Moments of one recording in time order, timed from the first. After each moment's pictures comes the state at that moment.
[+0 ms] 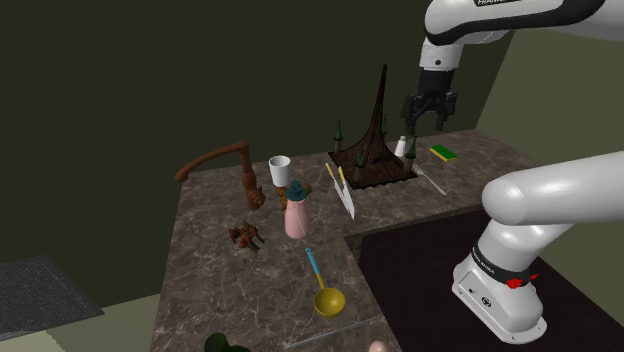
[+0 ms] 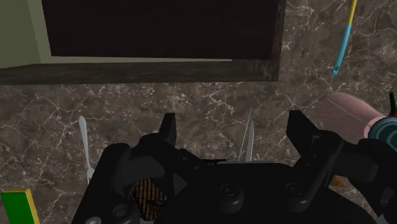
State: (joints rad) arm -0.01 -0.79 0.23 -2.50 0.21 1.60 0.08
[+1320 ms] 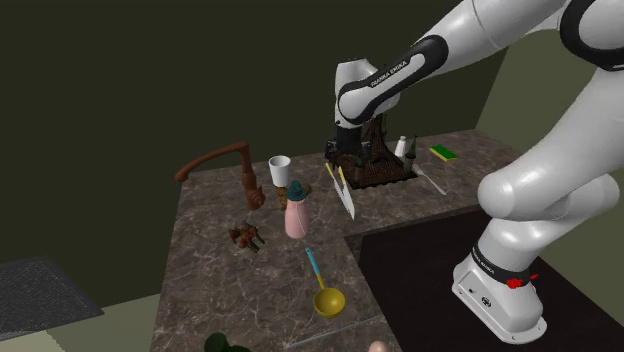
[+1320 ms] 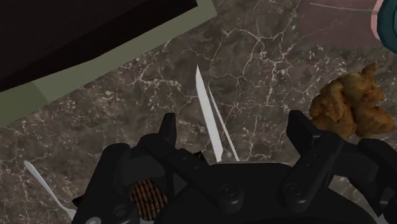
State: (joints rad) arm -0.19 -0.11 0.80 -2.38 0.11 2.23 0.93
